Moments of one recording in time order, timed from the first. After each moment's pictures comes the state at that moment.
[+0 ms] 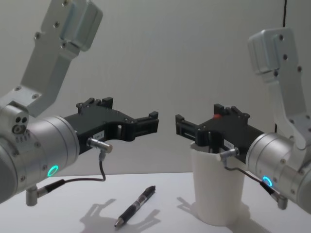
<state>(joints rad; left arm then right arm) -0.24 0.38 0.45 -1.63 -0.20 0.01 -0.01 0.31 0.07 -0.37 -1.30 0.02 -0.19 0.08</state>
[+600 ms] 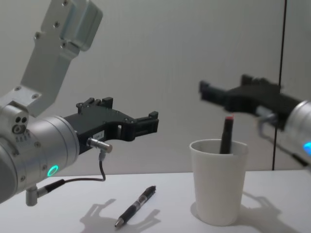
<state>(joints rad) -0.24 0.38 0.45 -1.63 -0.20 0.01 -0.01 0.25 0.15 -0.32 -1.50 0.16 -0.14 0.14</state>
